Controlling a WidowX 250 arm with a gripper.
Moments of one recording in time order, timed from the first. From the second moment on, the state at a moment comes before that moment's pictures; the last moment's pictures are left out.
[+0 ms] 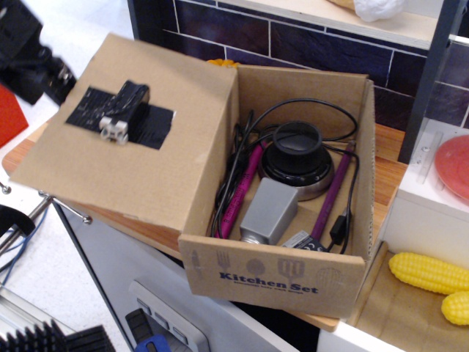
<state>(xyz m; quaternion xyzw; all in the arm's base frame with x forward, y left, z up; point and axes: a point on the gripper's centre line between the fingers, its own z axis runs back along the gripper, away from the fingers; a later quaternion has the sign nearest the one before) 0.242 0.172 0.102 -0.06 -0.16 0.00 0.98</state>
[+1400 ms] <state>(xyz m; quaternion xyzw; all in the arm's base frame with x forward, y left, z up) 0.295 -0.029 0.210 0.16 -0.15 0.08 0.97</state>
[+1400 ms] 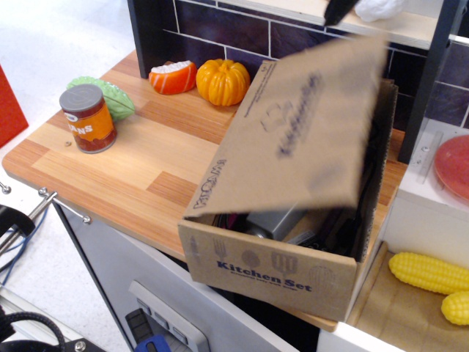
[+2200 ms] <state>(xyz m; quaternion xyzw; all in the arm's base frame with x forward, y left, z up) 0.269 0.107 0.206 0.20 -0.11 0.04 0.97</state>
